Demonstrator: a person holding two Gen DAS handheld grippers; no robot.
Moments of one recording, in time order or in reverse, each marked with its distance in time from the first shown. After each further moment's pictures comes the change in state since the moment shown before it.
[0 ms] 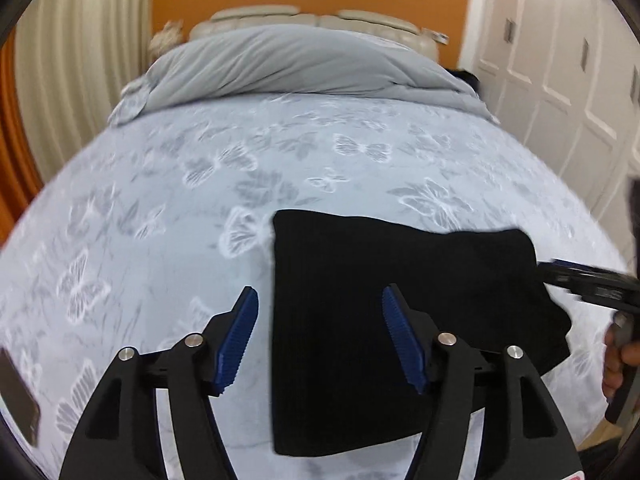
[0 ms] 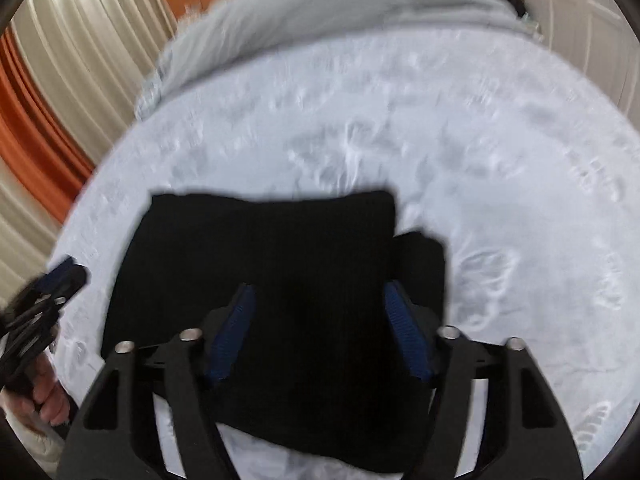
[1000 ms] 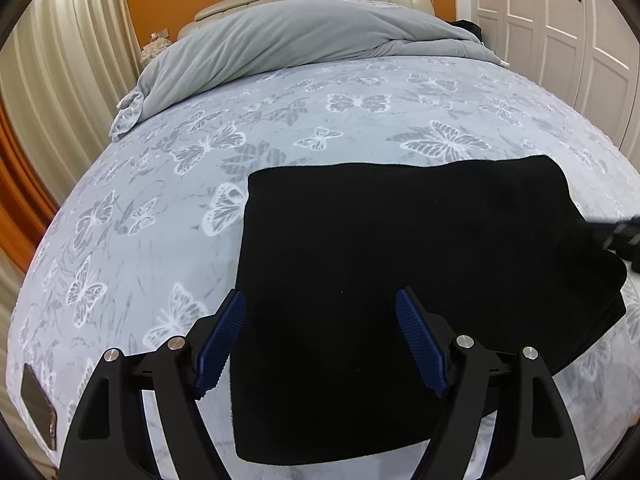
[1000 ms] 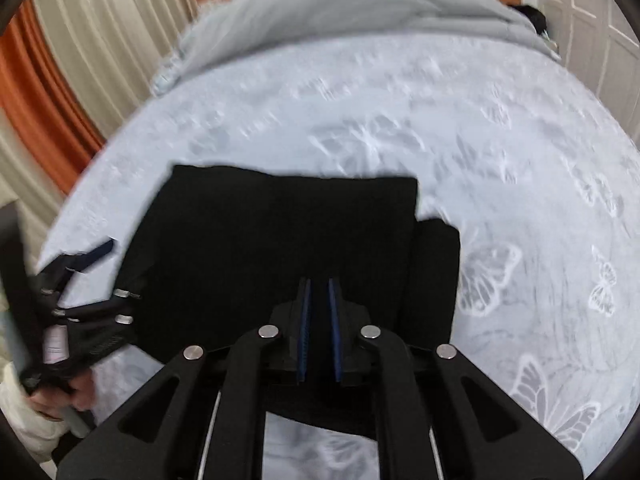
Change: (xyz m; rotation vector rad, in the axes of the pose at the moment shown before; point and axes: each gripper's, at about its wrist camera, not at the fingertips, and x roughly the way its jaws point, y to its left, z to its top) left arm 0.041 -0.034 -0.018 0.116 0.087 0.125; right arm -0.033 0.014 -0.024 -0.099 -0.035 0.038
